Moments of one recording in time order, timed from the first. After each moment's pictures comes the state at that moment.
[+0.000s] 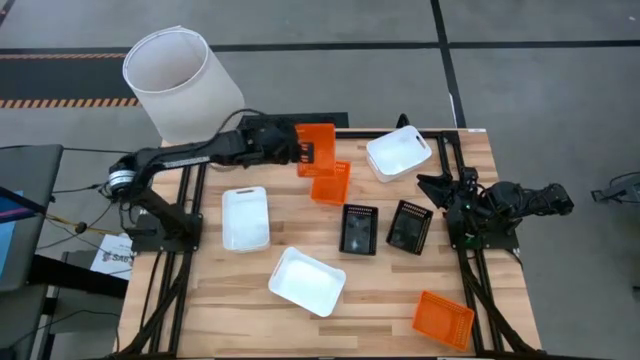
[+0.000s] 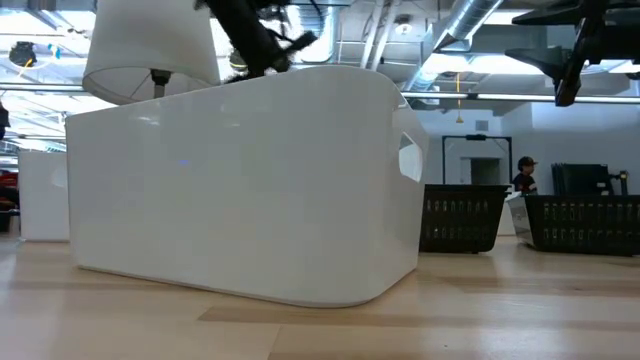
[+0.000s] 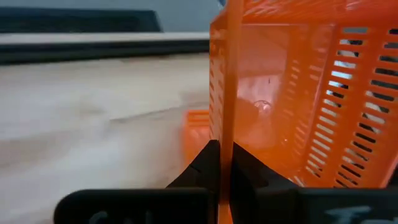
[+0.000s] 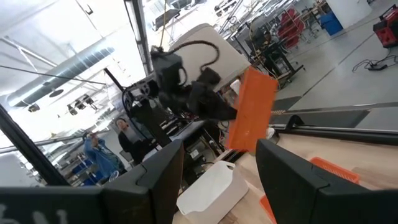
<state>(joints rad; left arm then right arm) 0.34 1.55 1.34 -0.60 -0.26 -0.95 0.23 0.02 0.18 0.11 0.60 0.52</state>
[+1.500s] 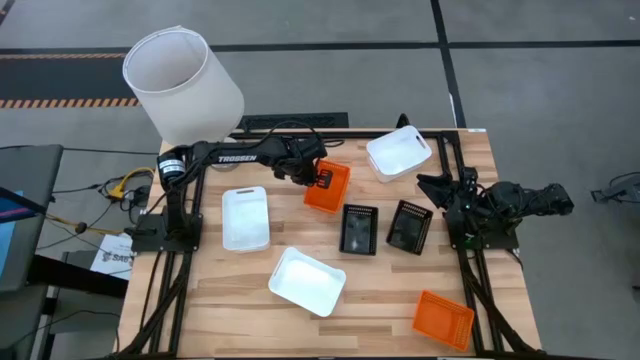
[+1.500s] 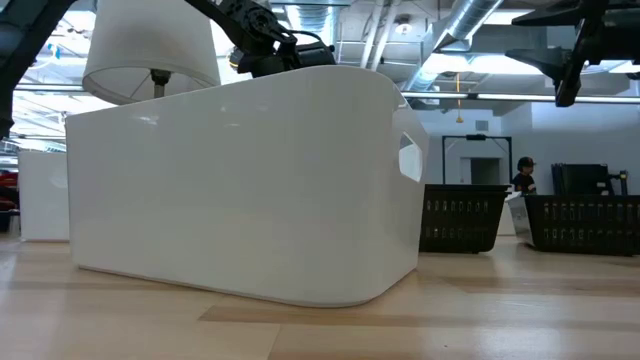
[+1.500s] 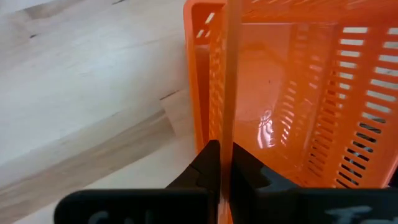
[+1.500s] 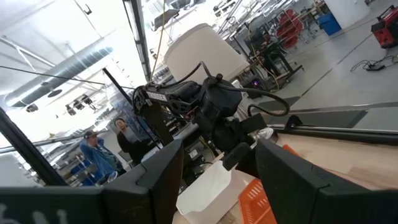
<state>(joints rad) 0.36 1.91 1.46 -0.72 0.06 -0.85 0.23 0.02 0.18 0.11 0.61 0.52</state>
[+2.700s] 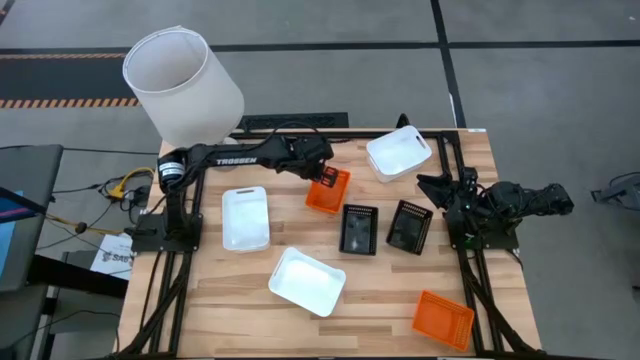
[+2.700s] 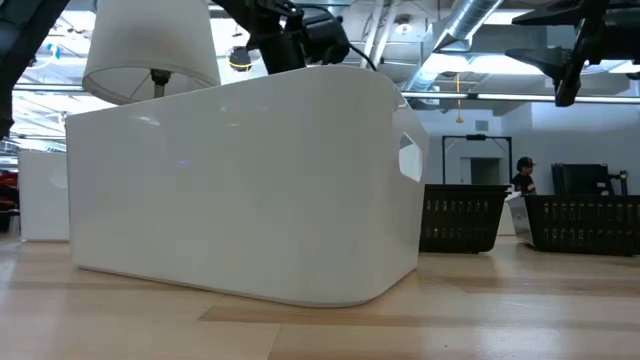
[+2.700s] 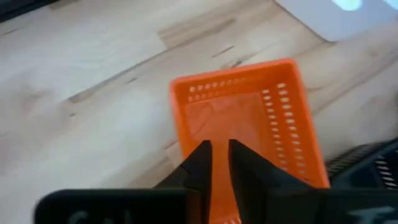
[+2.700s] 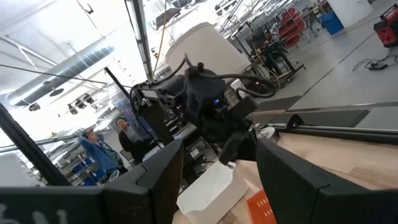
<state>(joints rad) 0.30 1.91 1.56 -0.74 -0.17 -0.74 0.23 0.02 0.18 0.11 0.60 0.52</state>
